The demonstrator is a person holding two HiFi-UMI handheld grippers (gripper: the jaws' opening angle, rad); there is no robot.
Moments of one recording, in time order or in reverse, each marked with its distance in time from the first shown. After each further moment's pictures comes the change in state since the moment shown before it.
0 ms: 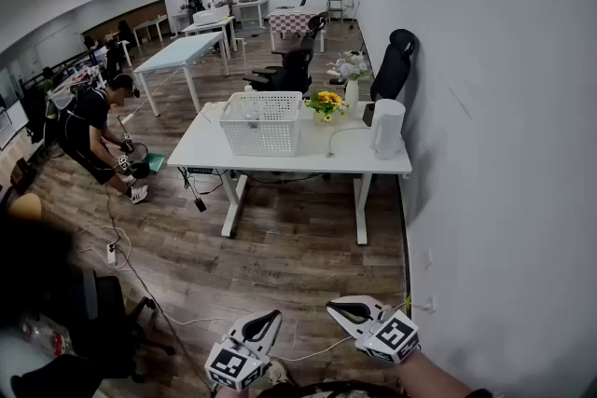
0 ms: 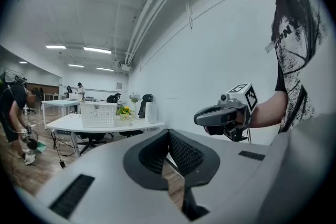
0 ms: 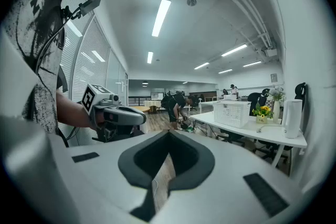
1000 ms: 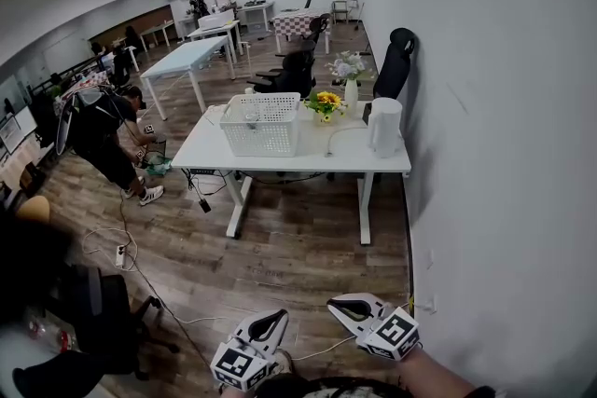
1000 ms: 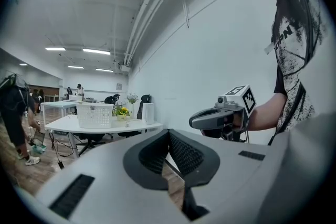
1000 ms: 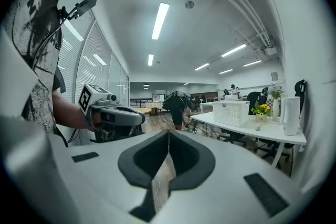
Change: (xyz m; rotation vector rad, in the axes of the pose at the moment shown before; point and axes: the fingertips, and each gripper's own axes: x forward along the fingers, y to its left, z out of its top) left arm 0.017 -0.038 0.003 0.008 0.002 0.010; right arm -0.026 -0.009 -0.009 0.017 -0.017 0.020
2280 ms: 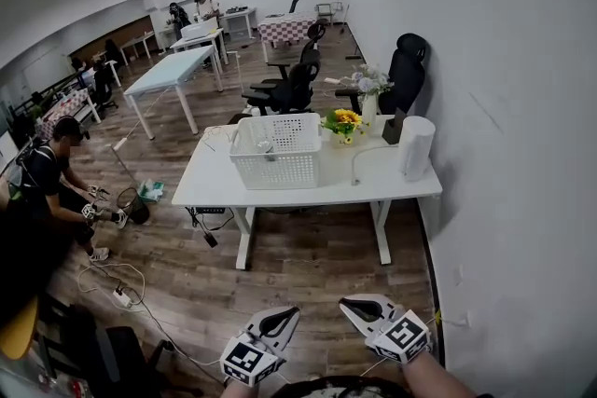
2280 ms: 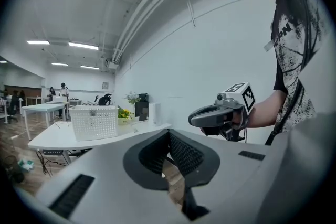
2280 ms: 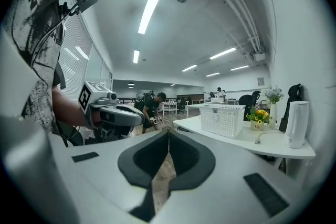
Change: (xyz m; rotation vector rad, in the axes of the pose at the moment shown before) left arm 0.066 0.226 0.013 0.077 0.022 -0.162; right arm 0.193 -0.105 0.036 0.001 -0.014 -0.171
